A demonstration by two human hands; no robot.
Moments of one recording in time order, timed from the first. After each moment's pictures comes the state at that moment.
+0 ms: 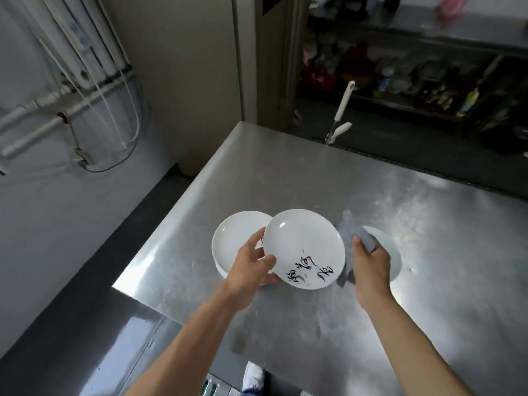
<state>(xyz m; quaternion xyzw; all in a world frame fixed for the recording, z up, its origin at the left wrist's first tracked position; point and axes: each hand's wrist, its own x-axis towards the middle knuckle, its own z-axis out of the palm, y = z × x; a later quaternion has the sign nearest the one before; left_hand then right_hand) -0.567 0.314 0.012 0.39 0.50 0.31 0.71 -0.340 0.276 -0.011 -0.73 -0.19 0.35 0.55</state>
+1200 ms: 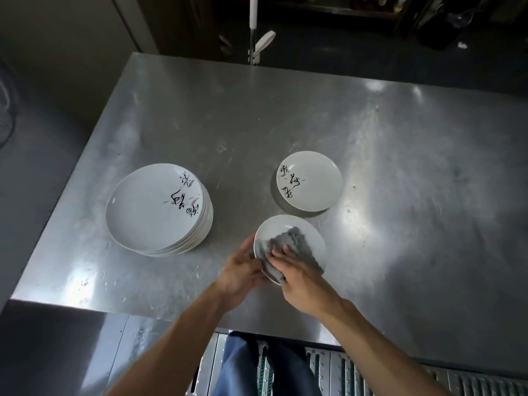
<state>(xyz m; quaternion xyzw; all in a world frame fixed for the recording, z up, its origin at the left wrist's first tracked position) -0.481 0.237 -0.141 0.31 0.41 0.15 0.84 -0.329 0.146 -0.135 -0.69 -0.62 0.35 0.13</state>
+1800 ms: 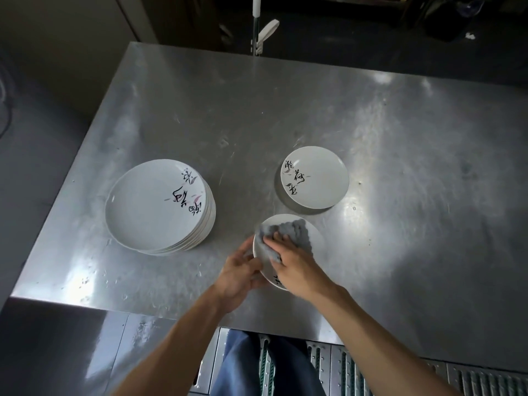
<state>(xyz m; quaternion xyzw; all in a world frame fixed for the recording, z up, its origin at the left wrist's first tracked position) -0.492 0.239 -0.139 0.34 0.45 0.13 0.82 -0.337 0.183 -0.128 -0.73 -0.55 0.39 0.11</state>
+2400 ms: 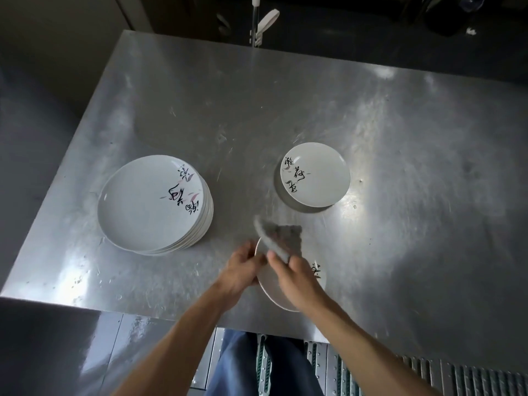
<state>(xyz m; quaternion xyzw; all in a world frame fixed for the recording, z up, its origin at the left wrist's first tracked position) -0.484 0.245 -0.135 0.41 0.52 0.07 0.75 -0.356 0.166 -0.122 -0.73 -0.36 0.49 0.31</state>
